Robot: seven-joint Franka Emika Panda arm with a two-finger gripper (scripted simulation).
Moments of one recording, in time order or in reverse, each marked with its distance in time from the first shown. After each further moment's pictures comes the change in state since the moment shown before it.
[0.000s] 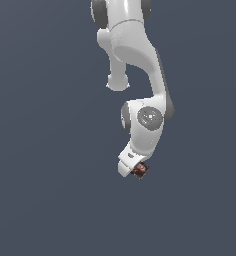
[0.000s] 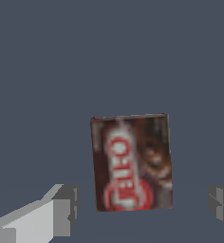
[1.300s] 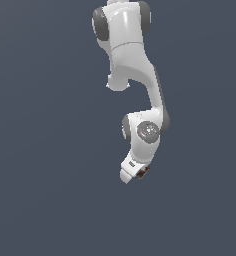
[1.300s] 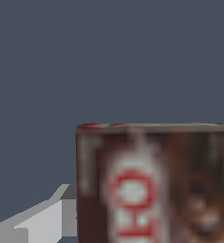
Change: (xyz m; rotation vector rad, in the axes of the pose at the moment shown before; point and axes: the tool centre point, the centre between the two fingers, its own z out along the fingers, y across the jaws) arm 0.007 -0.002 0.057 0.001 0.004 -0.054
